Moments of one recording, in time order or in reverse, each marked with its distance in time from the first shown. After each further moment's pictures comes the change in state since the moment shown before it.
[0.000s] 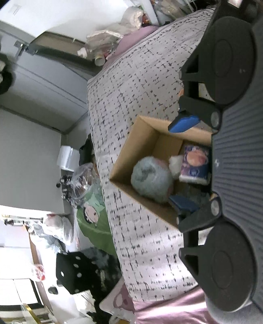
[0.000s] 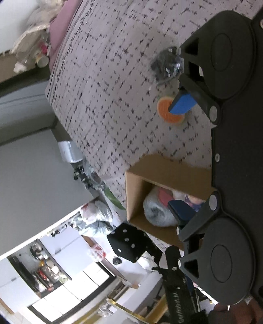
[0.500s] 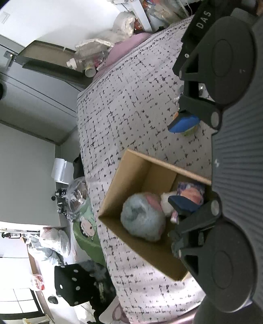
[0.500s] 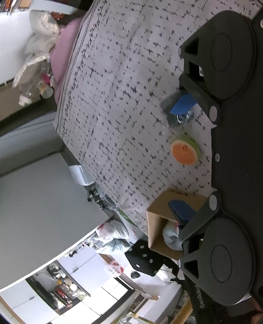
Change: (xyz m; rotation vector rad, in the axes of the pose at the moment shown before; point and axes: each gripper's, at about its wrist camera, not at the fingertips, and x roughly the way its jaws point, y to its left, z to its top) left arm 0.023 -0.063 -0.014 0.014 0.026 -0.026; right arm -0.024 -0.063 0.015 0.096 -0.052 -0.077
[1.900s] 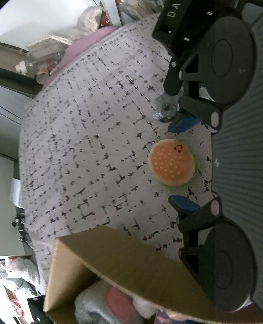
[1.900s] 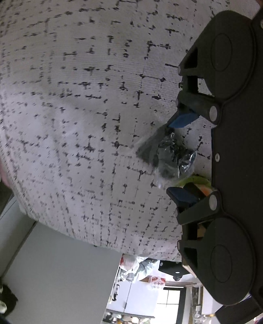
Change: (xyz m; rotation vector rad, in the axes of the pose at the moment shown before) left arm 0.151 -0.082 -0.031 0.040 0.227 -0.045; right arm 0.093 -0.100 -0.008 0.534 0.220 -0.033
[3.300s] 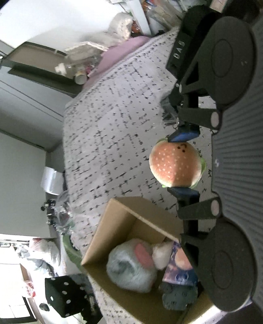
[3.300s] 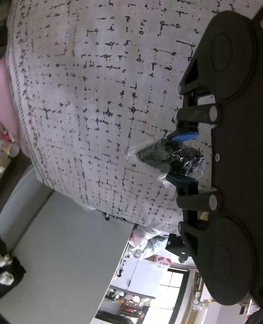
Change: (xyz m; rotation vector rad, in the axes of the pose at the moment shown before) left arm -0.101 0.011 0.003 -0.067 -0.199 0.022; right arm -0.033 0.026 -0.010 -0.112 -0.140 0.152
